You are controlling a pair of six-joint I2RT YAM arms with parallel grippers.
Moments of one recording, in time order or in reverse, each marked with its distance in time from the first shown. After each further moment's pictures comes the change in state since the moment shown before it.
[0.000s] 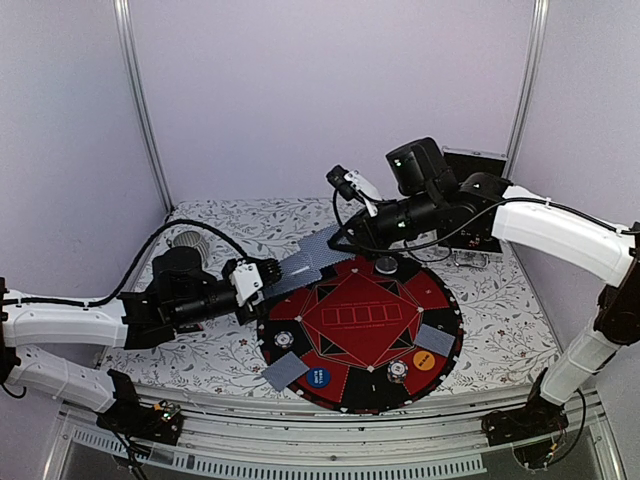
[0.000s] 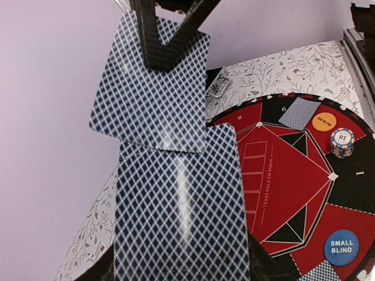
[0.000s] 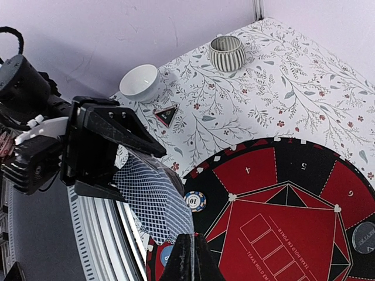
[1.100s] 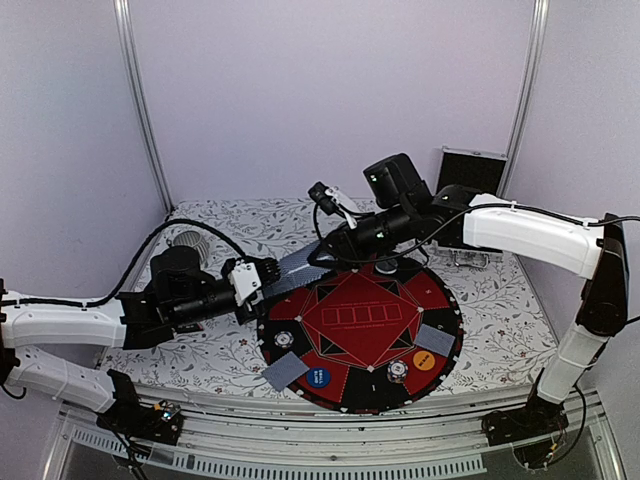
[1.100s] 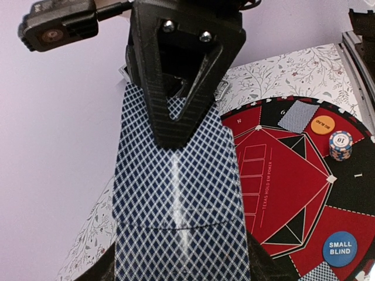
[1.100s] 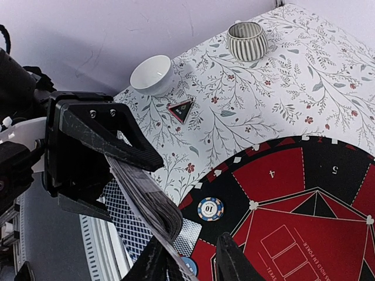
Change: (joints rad) left arm 0.000 -0.011 0.000 0.000 0.011 0.000; right arm 0.005 0.110 -0.004 0.107 -0.097 0.042
